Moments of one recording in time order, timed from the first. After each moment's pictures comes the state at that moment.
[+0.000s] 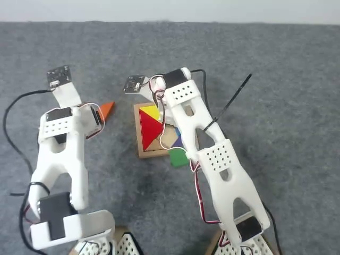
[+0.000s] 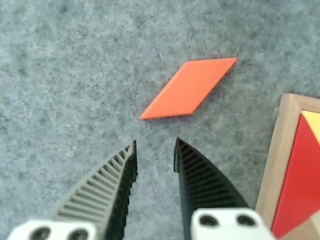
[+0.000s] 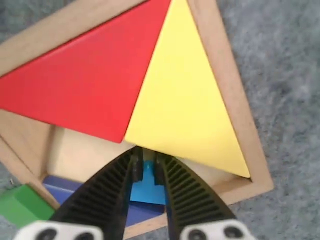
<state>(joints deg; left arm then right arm) -21.1 -5.6 36.4 51.8 12.5 -31.2 69.9 -73.8 100.7 46.2</state>
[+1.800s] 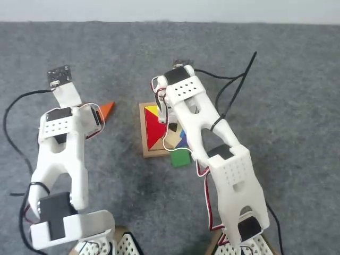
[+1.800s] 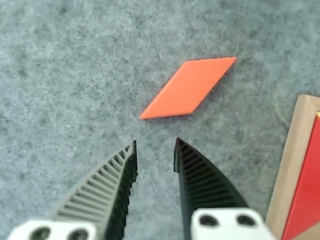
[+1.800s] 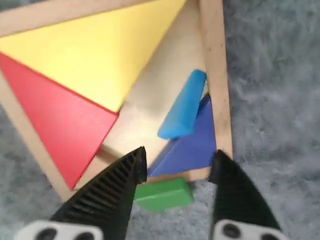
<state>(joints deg) -21.1 -5.6 36.4 51.8 12.0 -31.9 44.0 -39.1 96.6 -33.1</state>
